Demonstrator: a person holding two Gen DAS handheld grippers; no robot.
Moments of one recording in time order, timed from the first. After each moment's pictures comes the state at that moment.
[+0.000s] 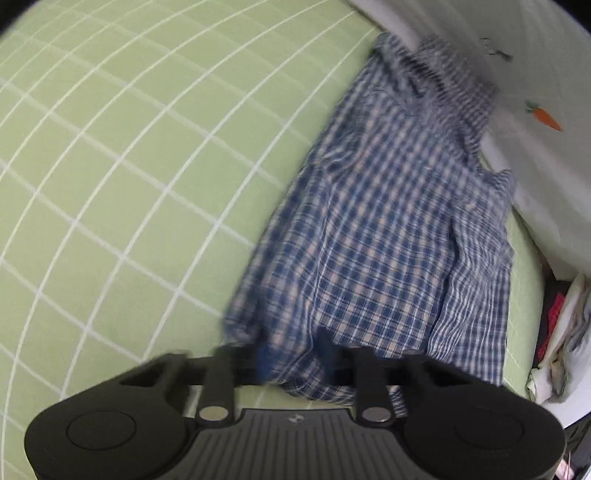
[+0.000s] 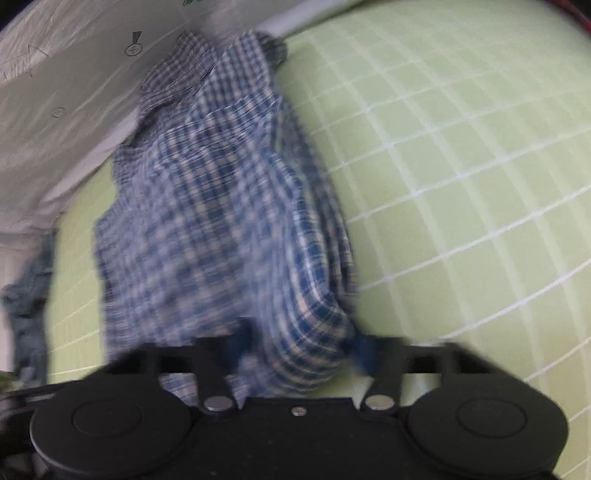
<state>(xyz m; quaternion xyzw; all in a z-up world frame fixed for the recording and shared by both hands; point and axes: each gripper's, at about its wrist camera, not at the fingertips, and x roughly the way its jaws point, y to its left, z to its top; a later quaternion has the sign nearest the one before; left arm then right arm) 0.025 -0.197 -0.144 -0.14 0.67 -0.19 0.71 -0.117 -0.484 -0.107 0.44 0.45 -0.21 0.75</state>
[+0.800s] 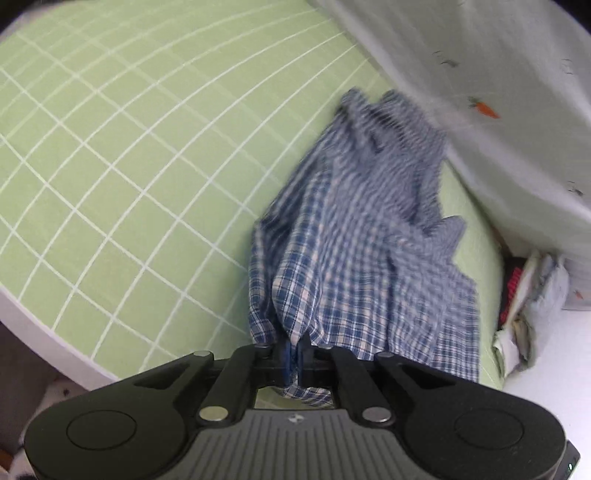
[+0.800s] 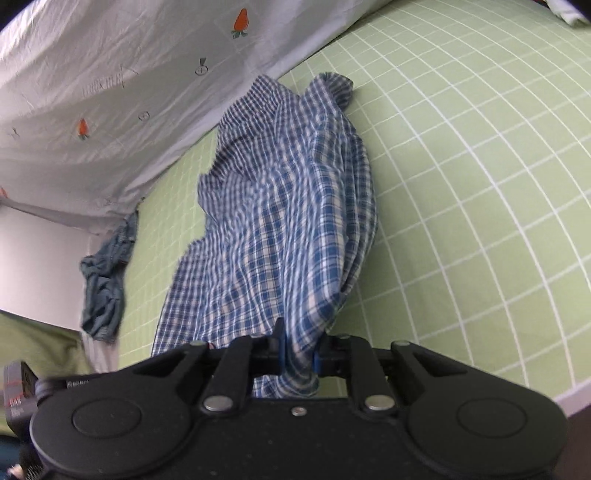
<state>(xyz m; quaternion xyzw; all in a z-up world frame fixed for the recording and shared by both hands) -0.114 -0.121 -0.076 -0.20 0.63 -0.20 0.72 -0.269 -0.423 -0.052 0.46 0.38 -0.15 0.79</state>
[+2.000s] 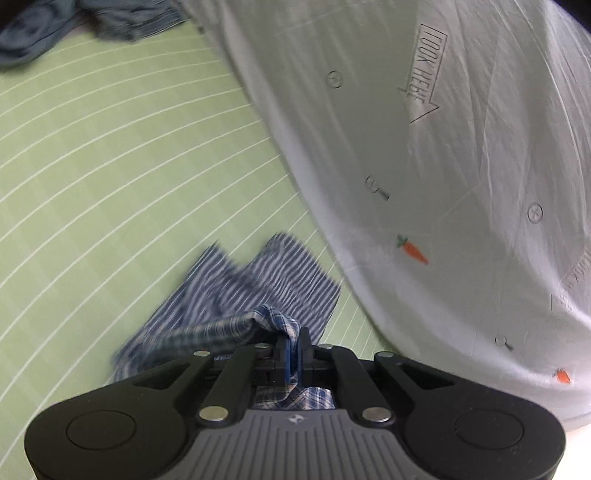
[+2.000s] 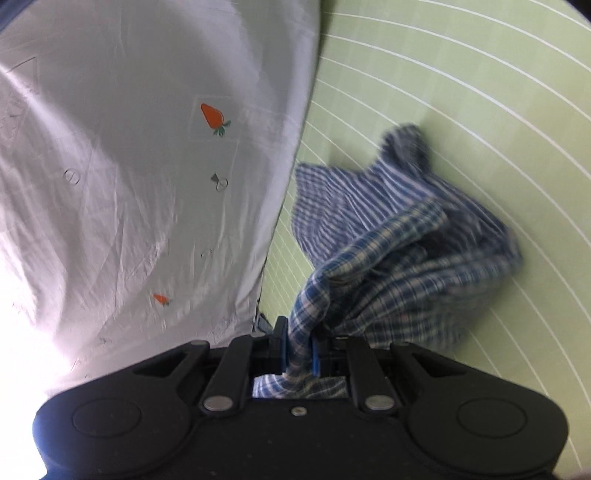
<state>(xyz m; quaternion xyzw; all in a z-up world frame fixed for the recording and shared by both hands) 0.070 -0.237 0.000 -0.33 0.55 -0.19 0.75 -0.149 -0.582 -0.035 0.73 0.26 -0.08 0.62</state>
